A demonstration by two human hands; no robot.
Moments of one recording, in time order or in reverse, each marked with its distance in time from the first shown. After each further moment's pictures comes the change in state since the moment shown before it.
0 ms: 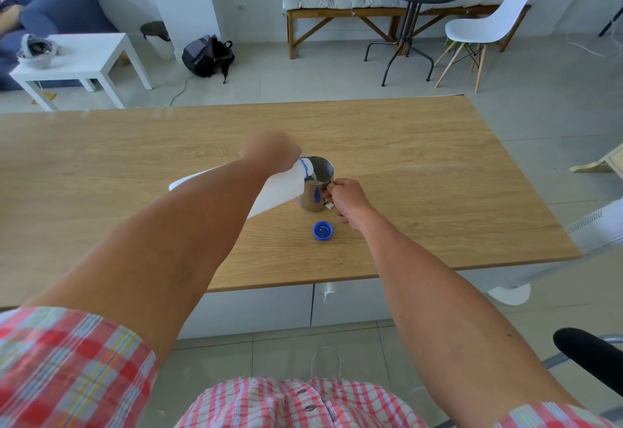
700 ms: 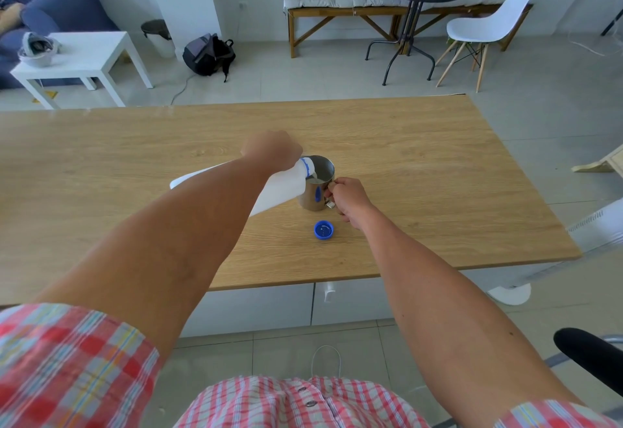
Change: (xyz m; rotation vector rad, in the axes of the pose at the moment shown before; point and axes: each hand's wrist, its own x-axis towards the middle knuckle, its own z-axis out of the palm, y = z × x) left_hand 0.001 0.003 0.000 -0.001 -0.004 0.005; right_hand 0.006 0.002 0.000 -0.013 -0.007 0.013
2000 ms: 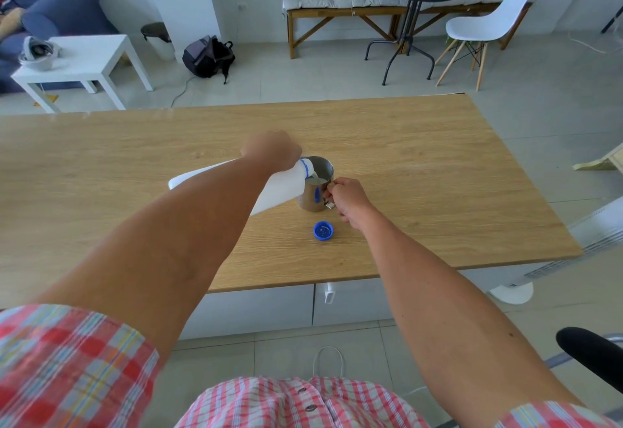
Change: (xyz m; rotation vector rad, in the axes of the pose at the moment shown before) left_hand 0.002 0.001 -0.001 0.031 -0.001 0.010; right_hand 0.008 0.005 0.001 0.020 0.000 0.008
